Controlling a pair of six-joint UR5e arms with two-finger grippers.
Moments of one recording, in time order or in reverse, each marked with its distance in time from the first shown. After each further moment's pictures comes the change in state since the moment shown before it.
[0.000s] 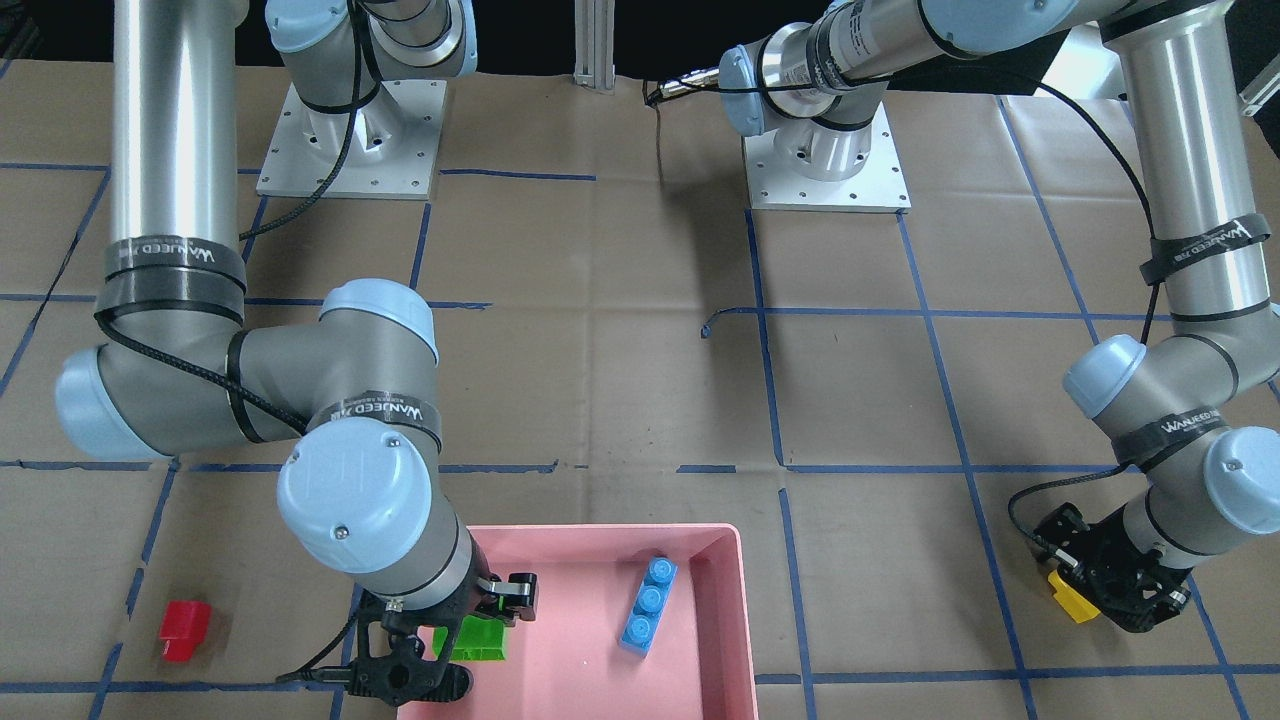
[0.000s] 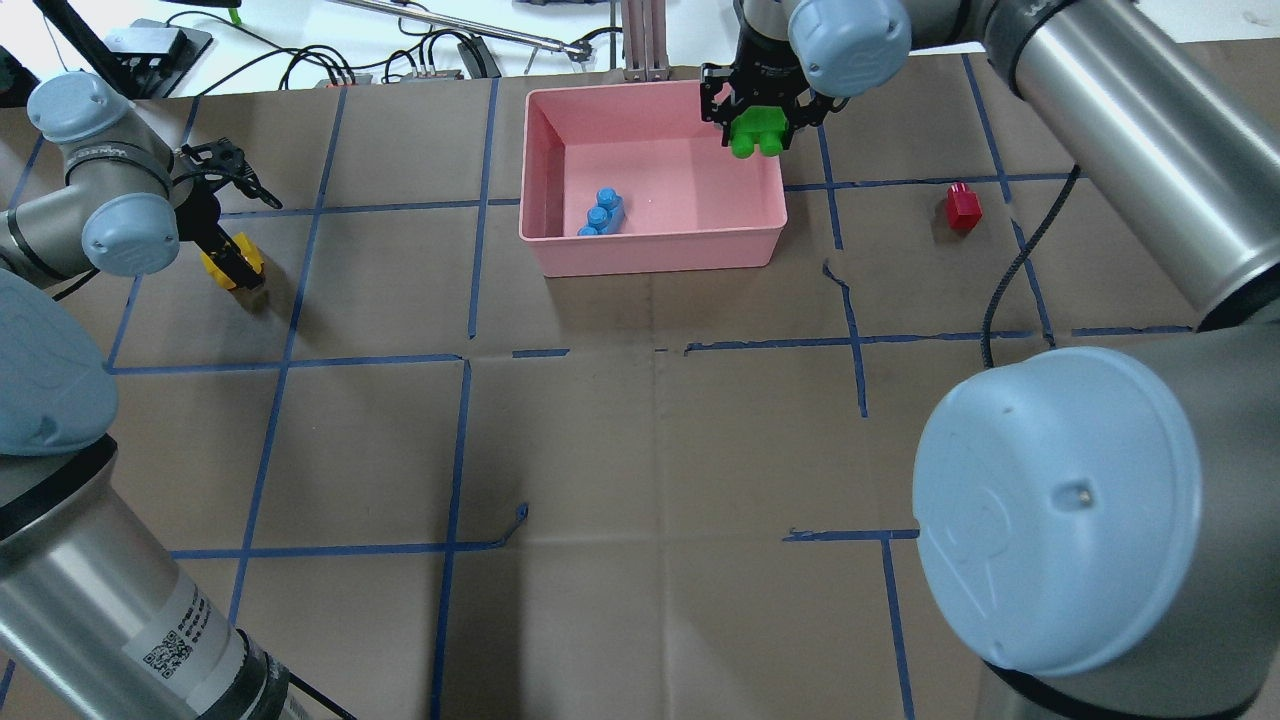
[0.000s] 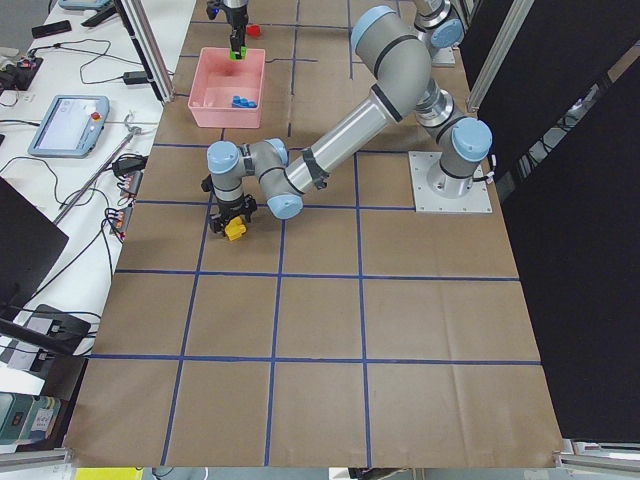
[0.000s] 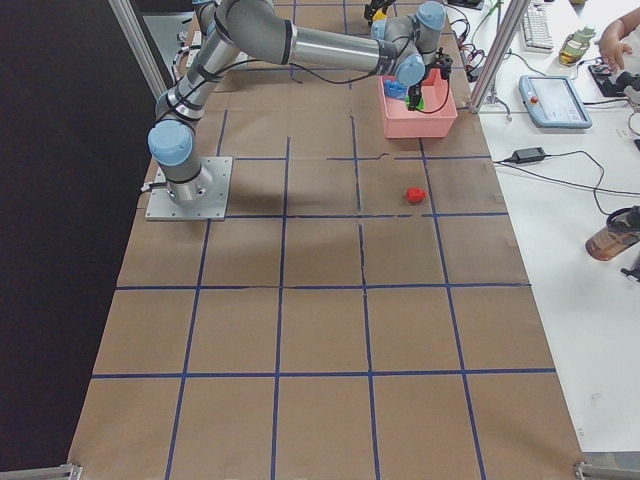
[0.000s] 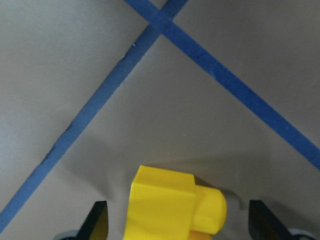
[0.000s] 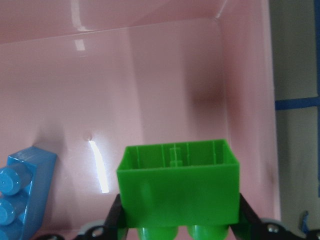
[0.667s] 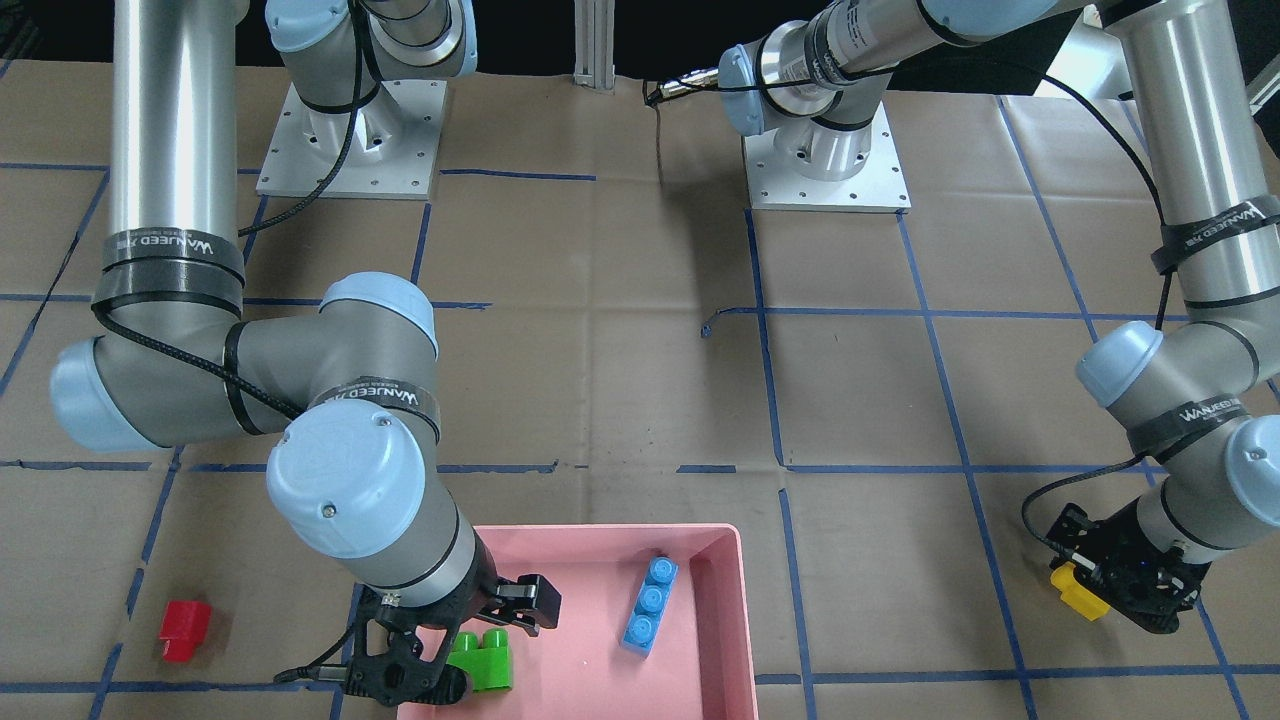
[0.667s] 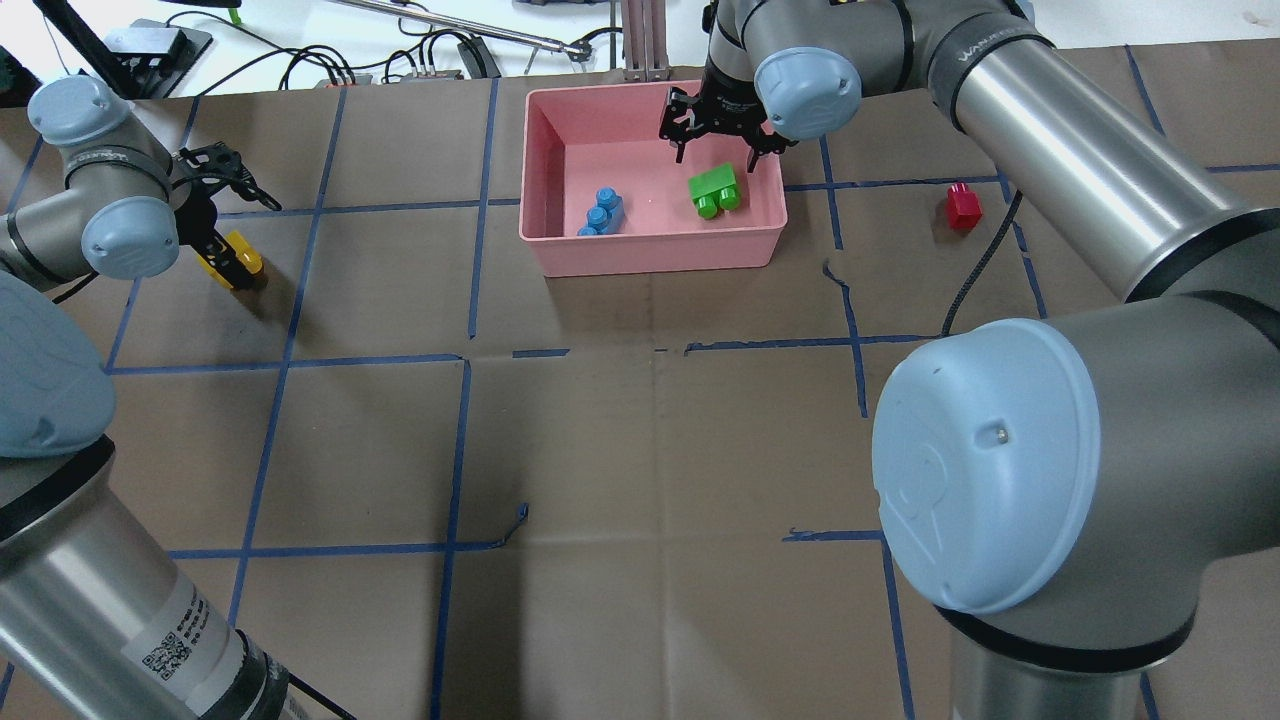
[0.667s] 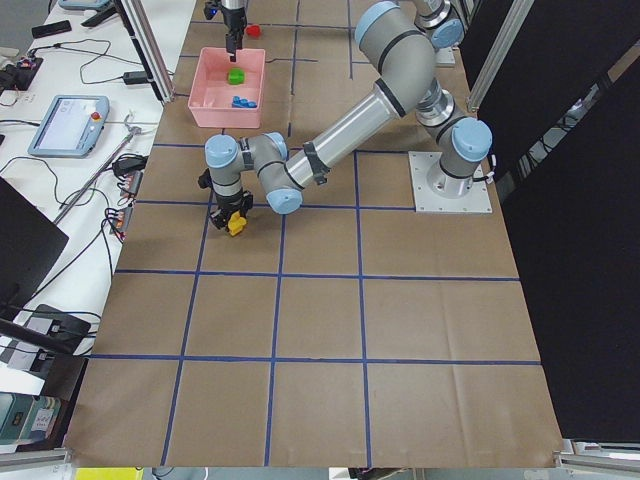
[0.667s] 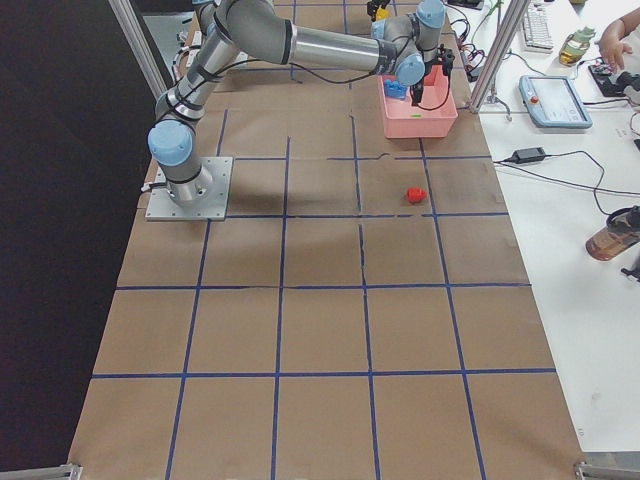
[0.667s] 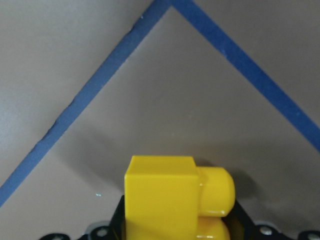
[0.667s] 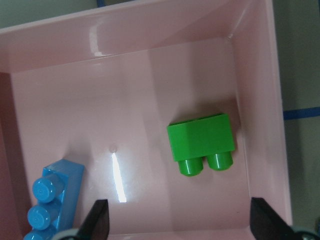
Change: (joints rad) left arm -0.013 0.048 0.023 -0.079 -0.019 -0.149; right arm -0.008 -0.042 -0.002 -0.020 0.021 0.026
